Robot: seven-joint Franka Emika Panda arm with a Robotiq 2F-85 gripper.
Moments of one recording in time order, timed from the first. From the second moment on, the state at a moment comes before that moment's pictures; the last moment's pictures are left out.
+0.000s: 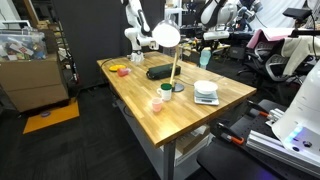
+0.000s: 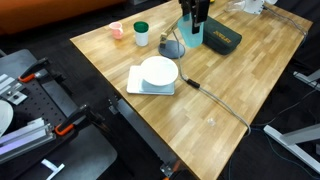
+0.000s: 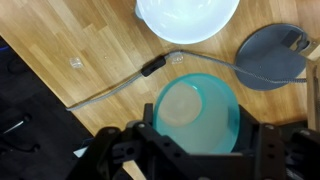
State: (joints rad) arm -0.11 0.24 -0.22 -2.20 -0.14 2.63 0.33
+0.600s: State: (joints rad) arm -0.03 0.29 -0.26 -2.20 -0.32 2.63 0.50
